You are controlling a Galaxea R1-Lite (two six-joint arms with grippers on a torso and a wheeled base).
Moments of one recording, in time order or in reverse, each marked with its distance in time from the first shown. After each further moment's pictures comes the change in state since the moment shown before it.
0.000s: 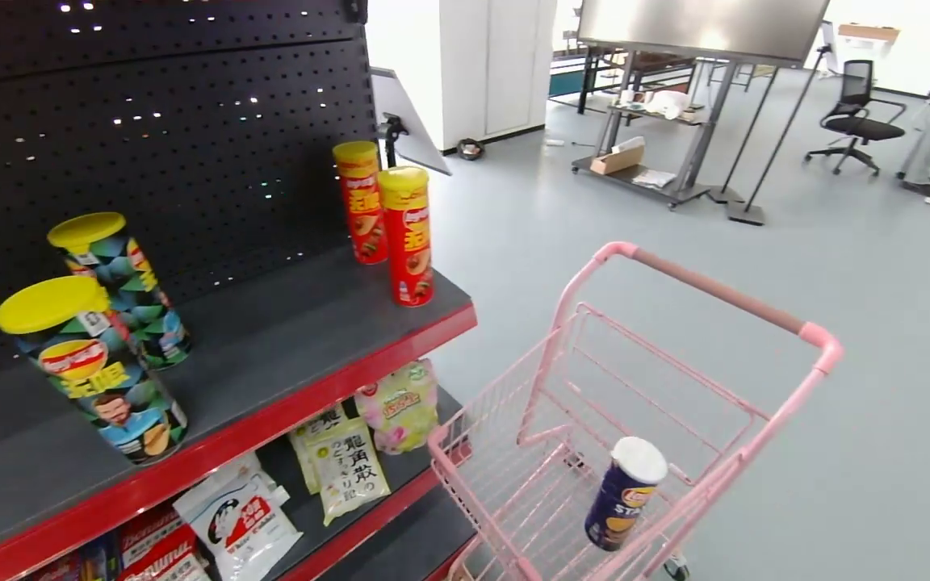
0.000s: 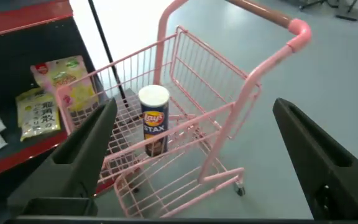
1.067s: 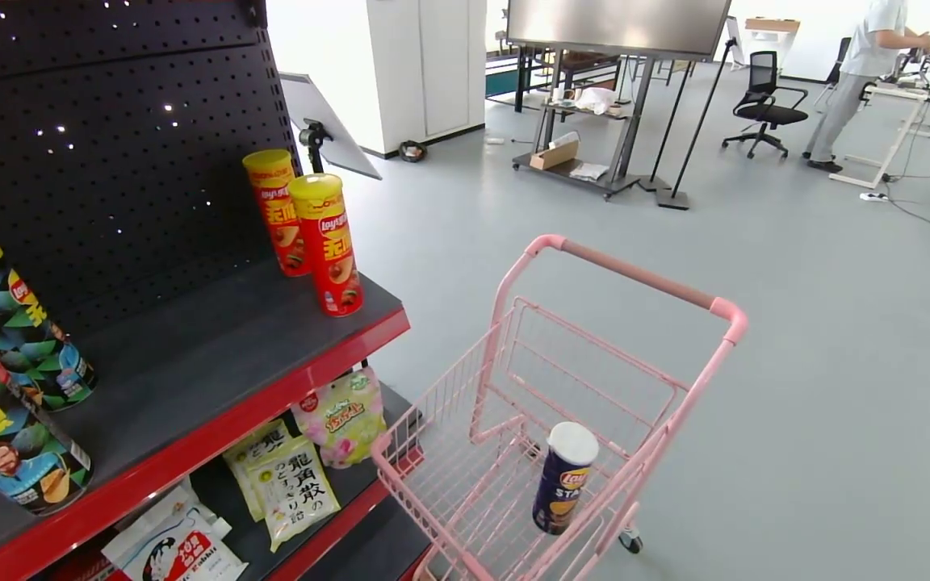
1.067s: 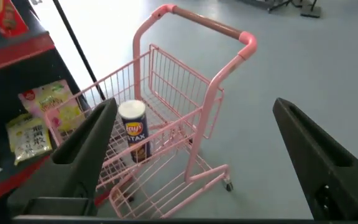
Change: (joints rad) left arm -0.001 0.000 0.000 0.000 0.000 -0.001; right arm 0.028 0.204 -0.253 0.036 0.004 0.057
